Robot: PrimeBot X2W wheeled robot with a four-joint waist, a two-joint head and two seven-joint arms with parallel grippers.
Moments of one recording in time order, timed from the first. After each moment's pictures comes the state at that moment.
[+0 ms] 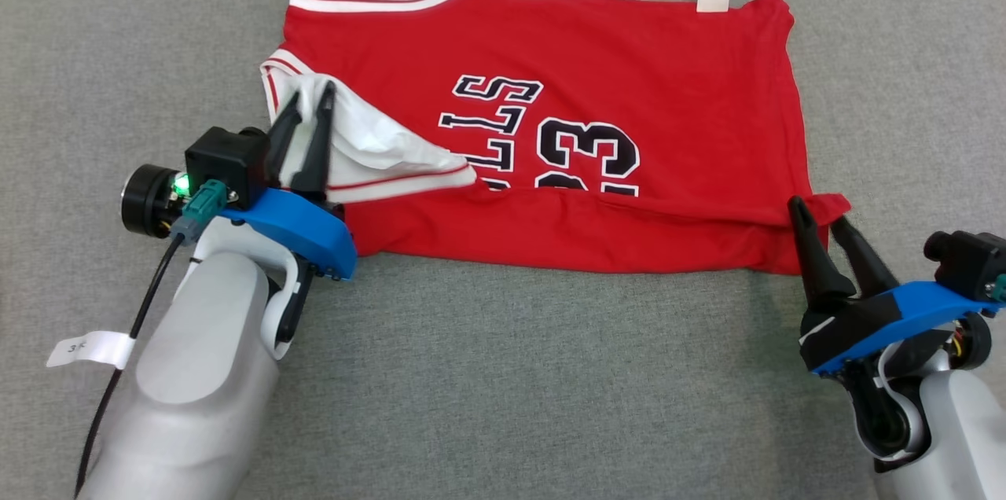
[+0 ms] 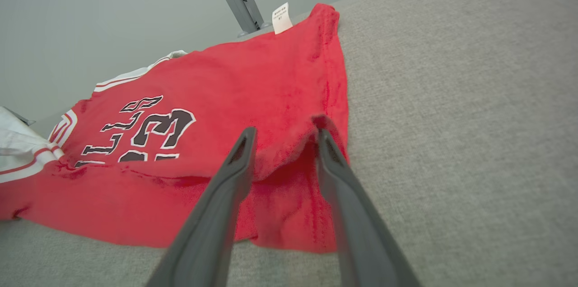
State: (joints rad) left arm -0.68 0.21 -0.39 0.66 -0.32 -0.11 -0.25; right arm -0.30 -0.14 -0.01 0.26 0.52 0.13 0.04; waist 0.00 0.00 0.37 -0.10
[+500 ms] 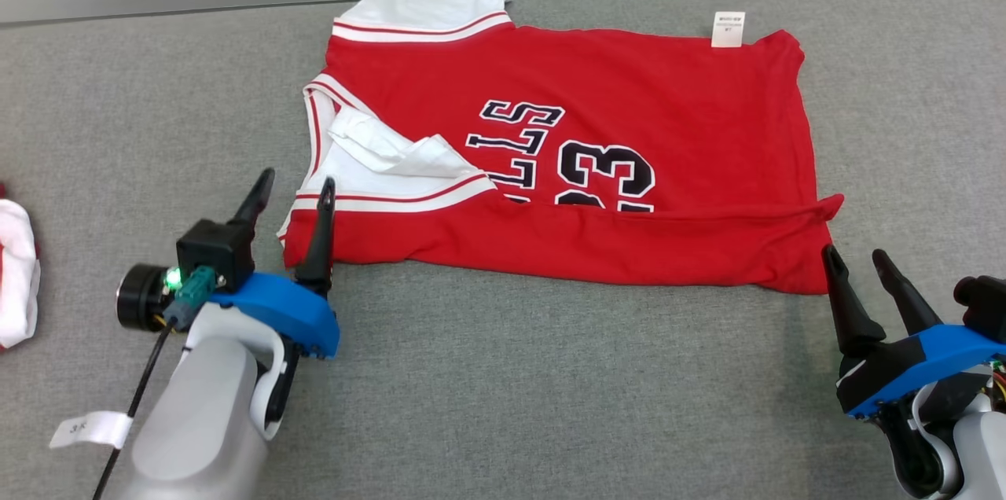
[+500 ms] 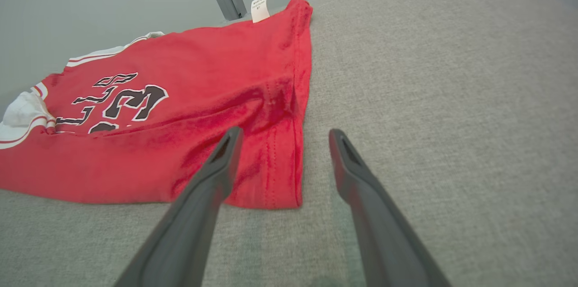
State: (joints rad) left arm -0.53 0.22 -0.34 0.66 -0.32 -0.09 -0.26; right arm -0.21 -0.21 -0.04 0.29 0.46 0.13 0.02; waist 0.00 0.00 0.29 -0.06
